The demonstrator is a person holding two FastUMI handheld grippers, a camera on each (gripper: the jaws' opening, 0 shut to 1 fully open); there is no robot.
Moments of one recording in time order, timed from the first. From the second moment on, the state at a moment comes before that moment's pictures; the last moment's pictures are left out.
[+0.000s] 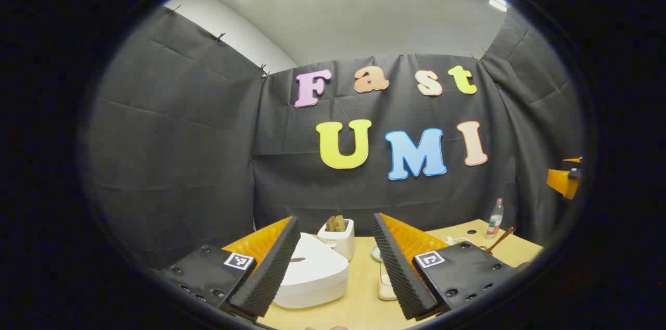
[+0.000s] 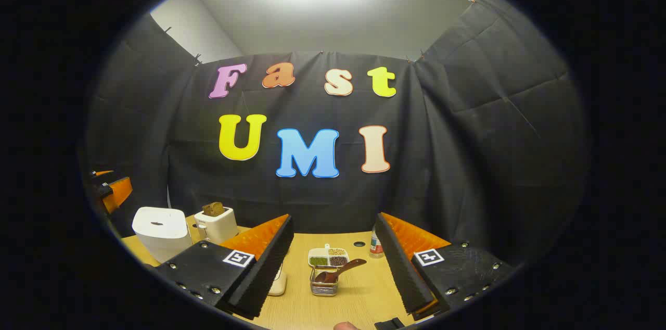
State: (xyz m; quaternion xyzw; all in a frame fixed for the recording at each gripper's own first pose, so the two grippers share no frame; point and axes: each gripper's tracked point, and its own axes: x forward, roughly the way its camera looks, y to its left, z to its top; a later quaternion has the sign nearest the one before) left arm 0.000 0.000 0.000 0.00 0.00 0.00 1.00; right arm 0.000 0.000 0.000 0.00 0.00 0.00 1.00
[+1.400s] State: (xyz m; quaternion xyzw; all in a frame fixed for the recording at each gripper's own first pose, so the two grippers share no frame) left arm 0.011 -0.017 0.008 0.01 0.00 0.00 1.00; right arm 0.021 0.000 -0.002 -0.02 0.00 0.03 1.00
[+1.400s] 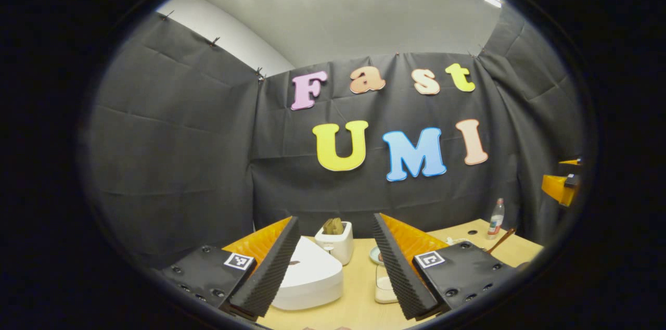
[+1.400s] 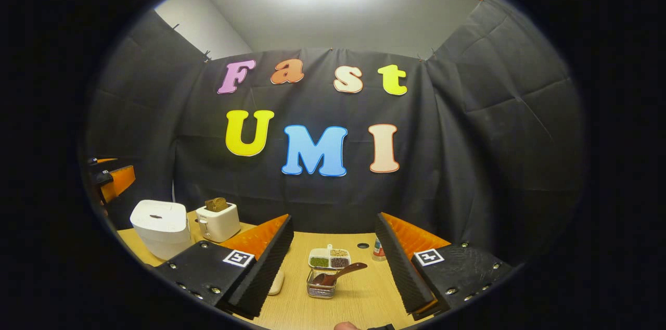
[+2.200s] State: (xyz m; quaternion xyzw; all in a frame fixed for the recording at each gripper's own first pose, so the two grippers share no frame) left arm 0.073 0.038 -0.014 0.01 0.01 0.05 1.00; right arm 0.038 0.006 -0.013 -0.01 0.02 0.01 1.00
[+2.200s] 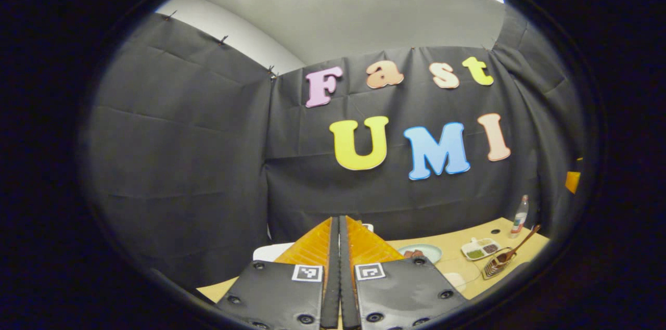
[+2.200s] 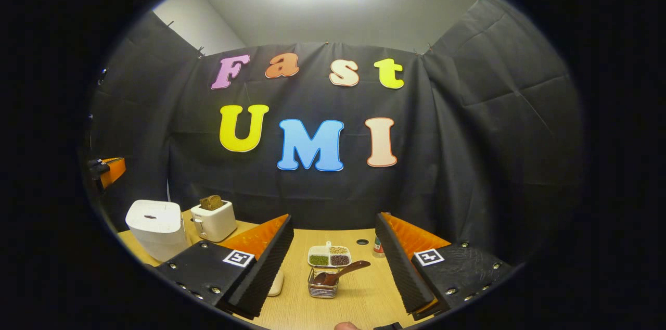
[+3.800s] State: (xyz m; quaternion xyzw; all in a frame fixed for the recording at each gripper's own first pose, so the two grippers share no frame) left arm 0.166 0.112 -0.209 0.01 0.19 0.03 0.98; right arm 0.069 0.067 -0.012 -0.06 0.03 0.00 1.00
